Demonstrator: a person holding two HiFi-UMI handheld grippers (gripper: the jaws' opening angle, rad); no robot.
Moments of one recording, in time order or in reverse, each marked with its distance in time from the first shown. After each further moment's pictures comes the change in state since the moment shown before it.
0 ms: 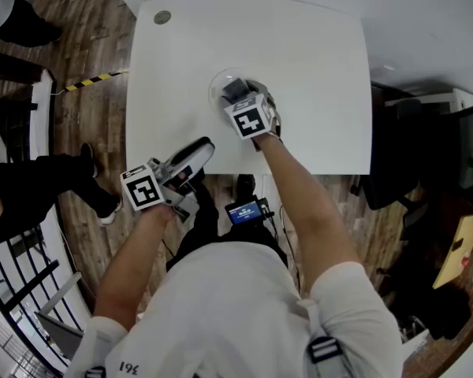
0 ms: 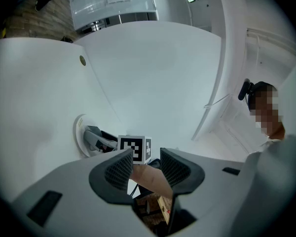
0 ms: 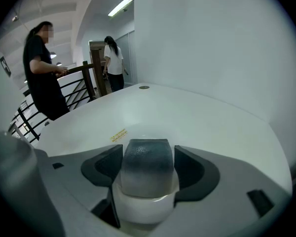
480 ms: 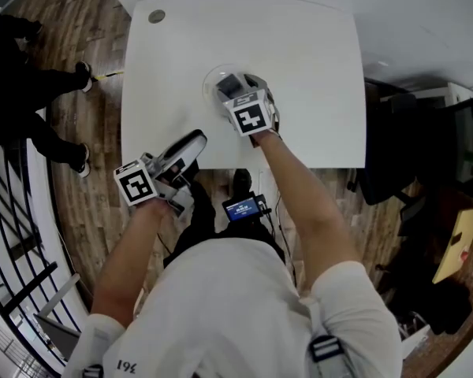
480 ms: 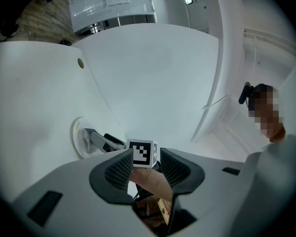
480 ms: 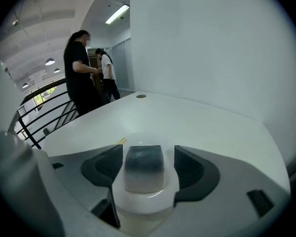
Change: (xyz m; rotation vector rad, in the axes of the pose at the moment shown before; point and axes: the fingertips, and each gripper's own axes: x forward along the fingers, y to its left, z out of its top) left arm 0.001 -0.007 0.007 0.016 -0.021 -0.008; right arm -0.025 -0.008 0.017 0.038 -0.073 -0.011
